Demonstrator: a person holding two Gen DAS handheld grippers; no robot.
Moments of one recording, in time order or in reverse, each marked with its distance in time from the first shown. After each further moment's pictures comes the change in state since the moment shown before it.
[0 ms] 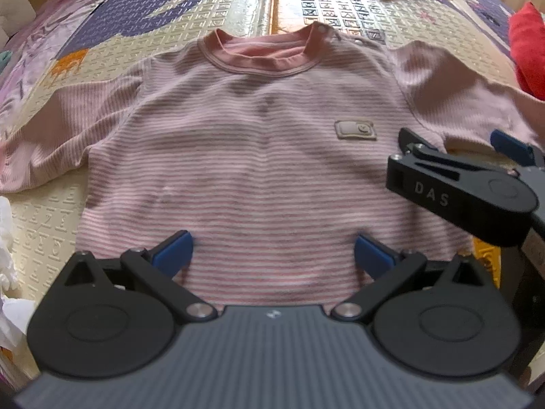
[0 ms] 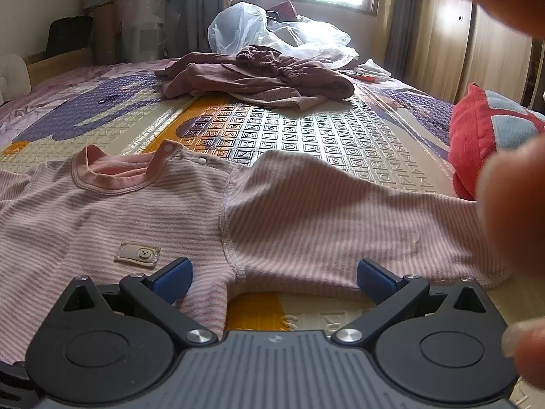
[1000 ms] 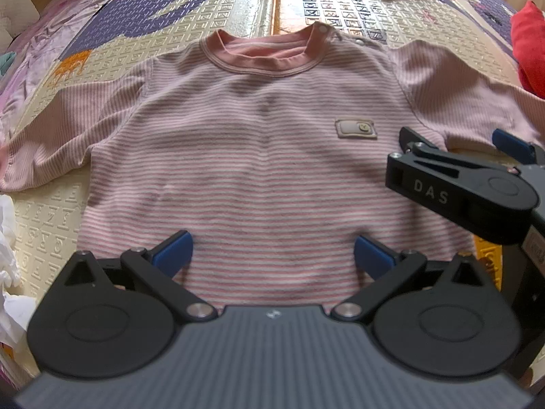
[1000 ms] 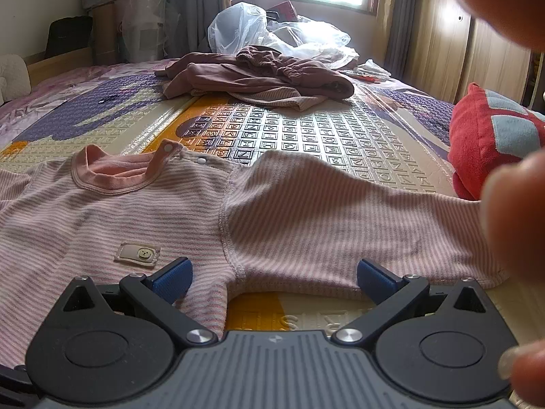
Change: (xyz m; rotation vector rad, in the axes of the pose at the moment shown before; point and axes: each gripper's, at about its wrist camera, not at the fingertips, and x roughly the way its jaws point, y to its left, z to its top) left arm -0.001 -0.002 -0.001 -0.003 -0.005 0.015; right arm -0.010 -0.007 -0.005 -0.001 -0.002 -0.001
